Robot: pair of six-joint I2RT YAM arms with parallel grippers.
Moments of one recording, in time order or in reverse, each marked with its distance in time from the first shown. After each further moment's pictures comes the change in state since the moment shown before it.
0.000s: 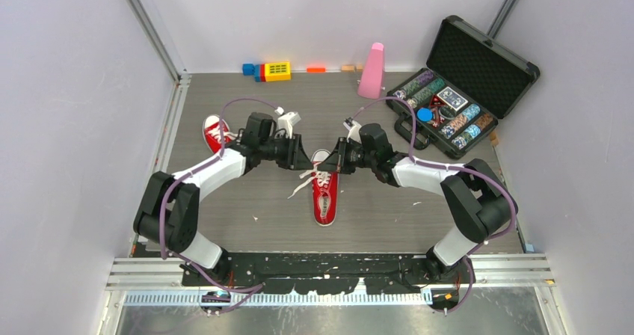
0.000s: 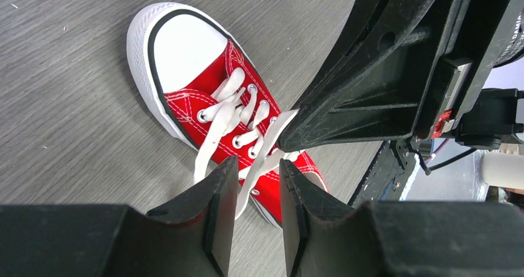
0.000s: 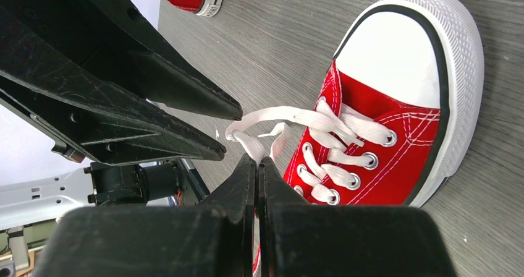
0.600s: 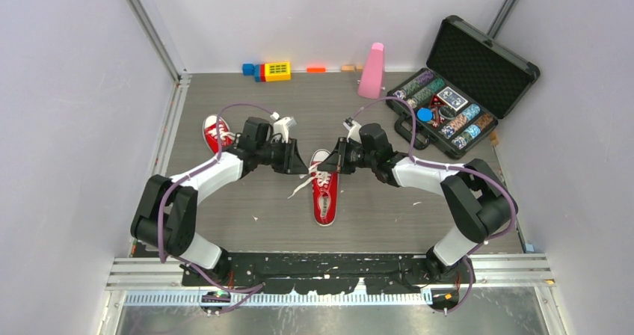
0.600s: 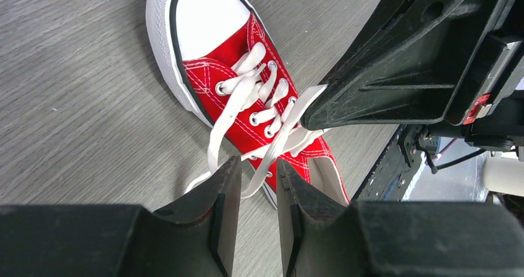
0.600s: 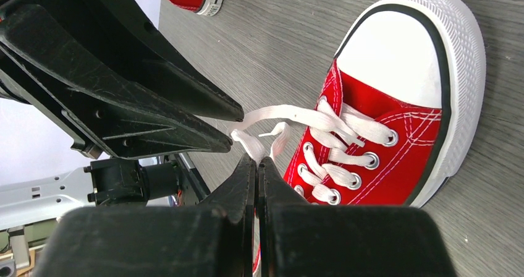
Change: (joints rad) left arm 0.019 -0.029 -0.052 -0.025 -0.024 -0.004; right arm 0.000 0.000 0.000 0.000 -0.002 0.000
